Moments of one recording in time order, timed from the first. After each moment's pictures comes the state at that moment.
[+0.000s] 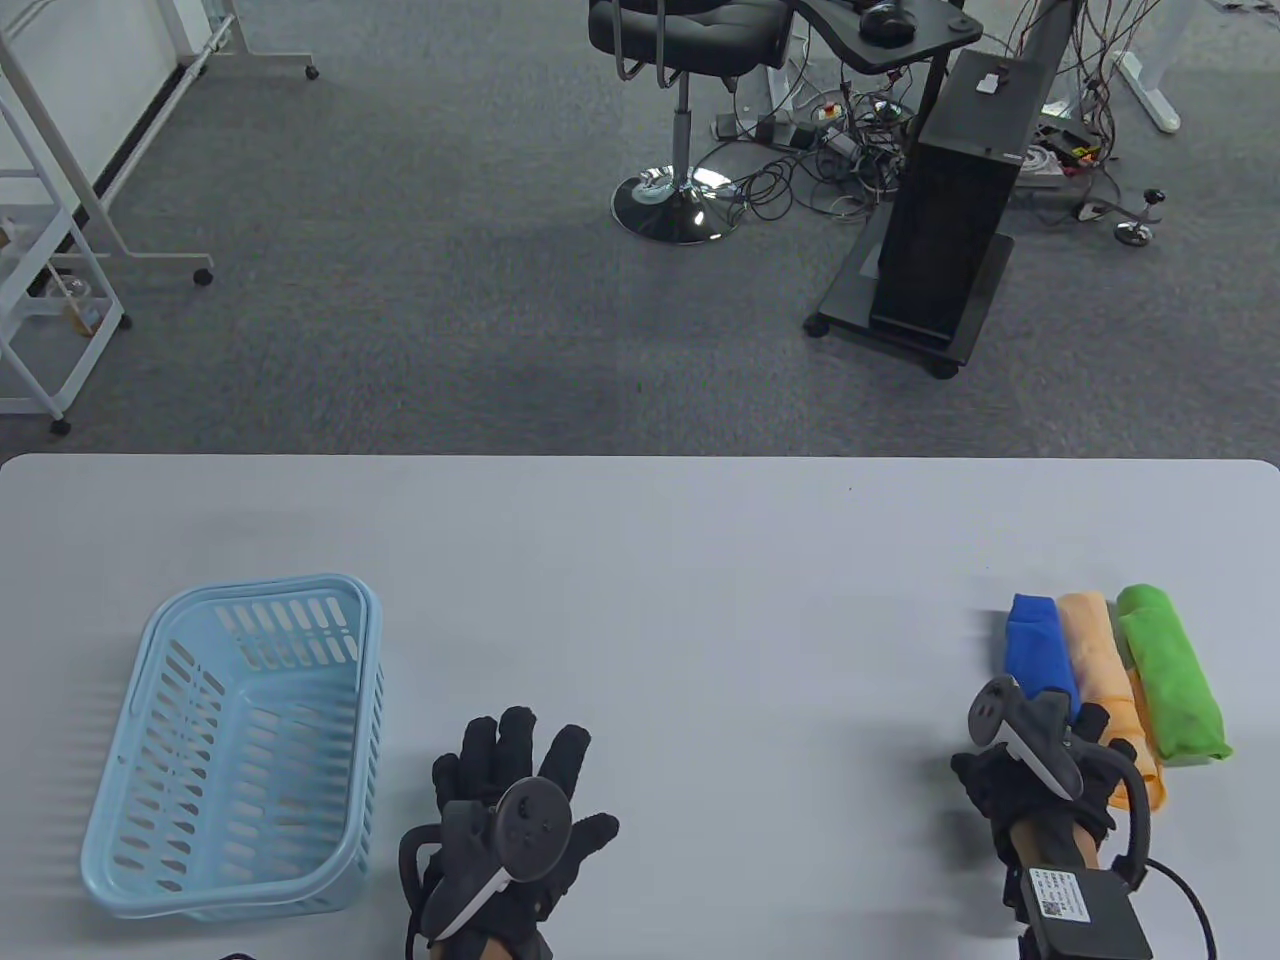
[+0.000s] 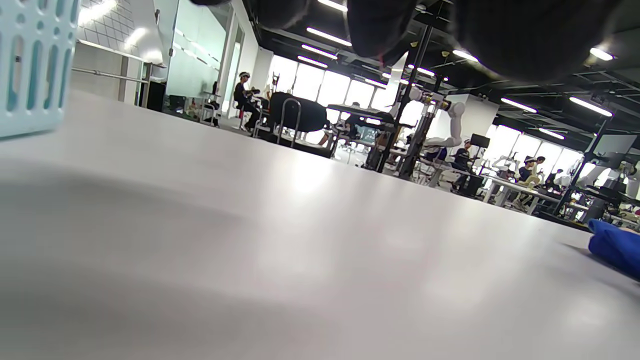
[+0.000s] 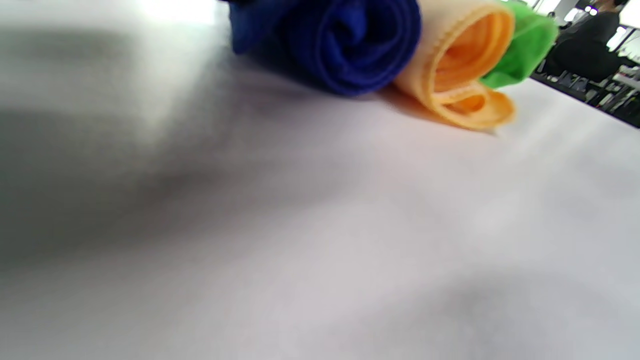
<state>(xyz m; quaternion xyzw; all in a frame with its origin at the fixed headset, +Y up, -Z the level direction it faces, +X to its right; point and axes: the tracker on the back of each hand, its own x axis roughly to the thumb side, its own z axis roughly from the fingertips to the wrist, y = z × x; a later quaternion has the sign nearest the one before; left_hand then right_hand) -0.134 -0.724 -0.230 -0.02 -0.04 0.13 0.99 0.326 -0.773 -0.317 0.24 -0.21 -0.95 0.06</state>
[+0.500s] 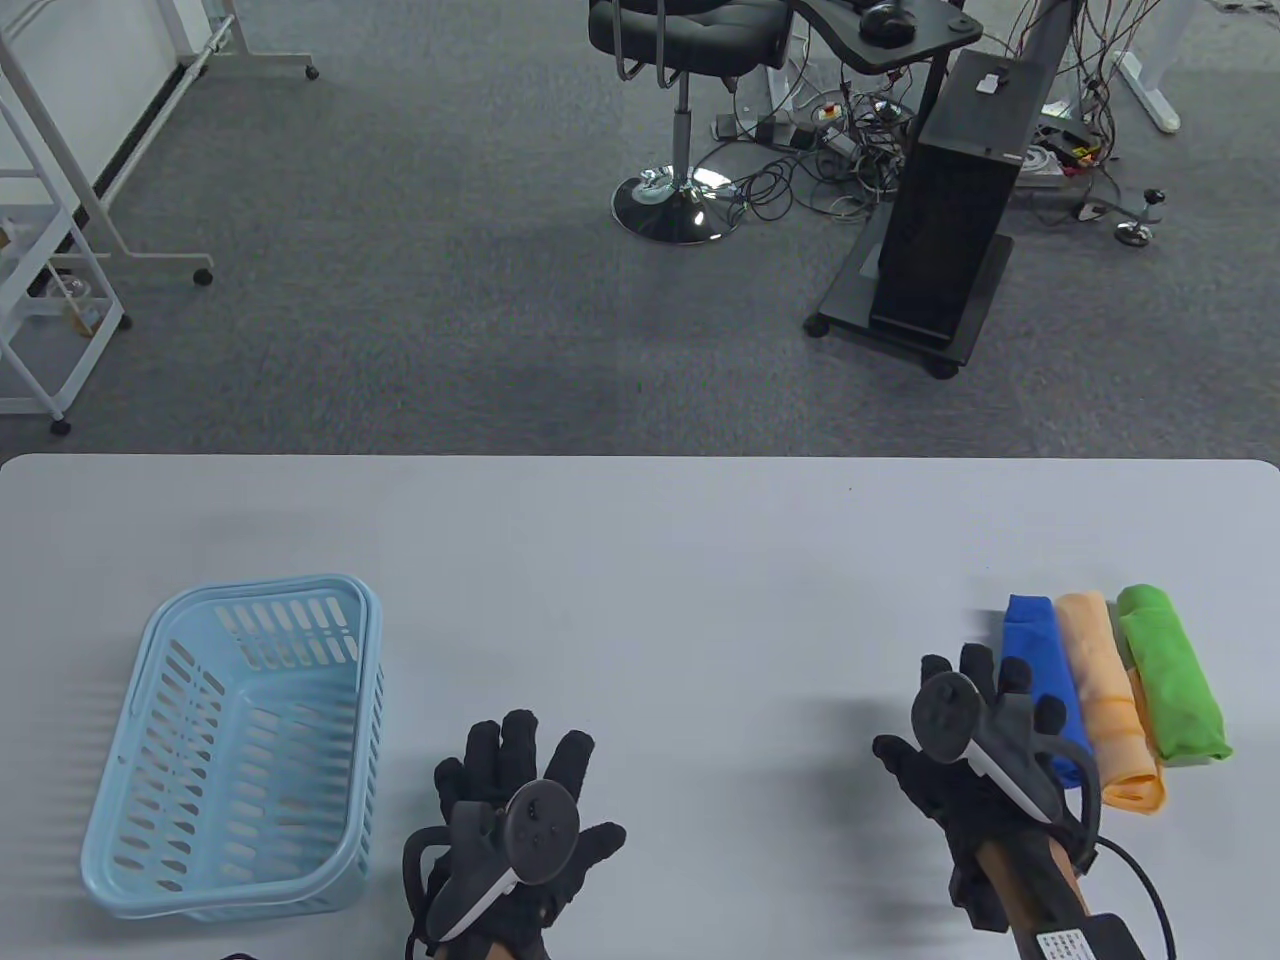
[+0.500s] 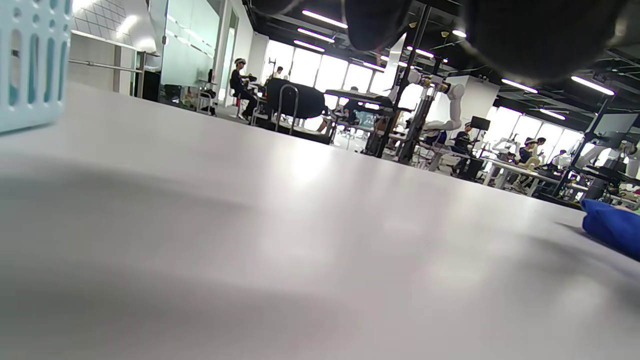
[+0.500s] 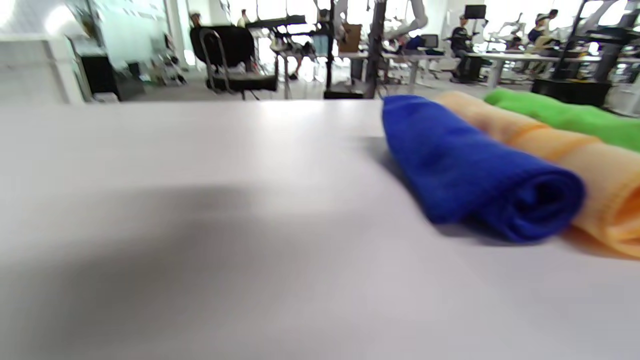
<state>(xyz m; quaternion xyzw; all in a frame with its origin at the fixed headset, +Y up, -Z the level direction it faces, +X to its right) -0.129 -0.726 -0.229 -0.04 -0.05 0.12 0.99 0.246 -0.697 -0.285 0.07 -0.08 -0.99 -0.04</state>
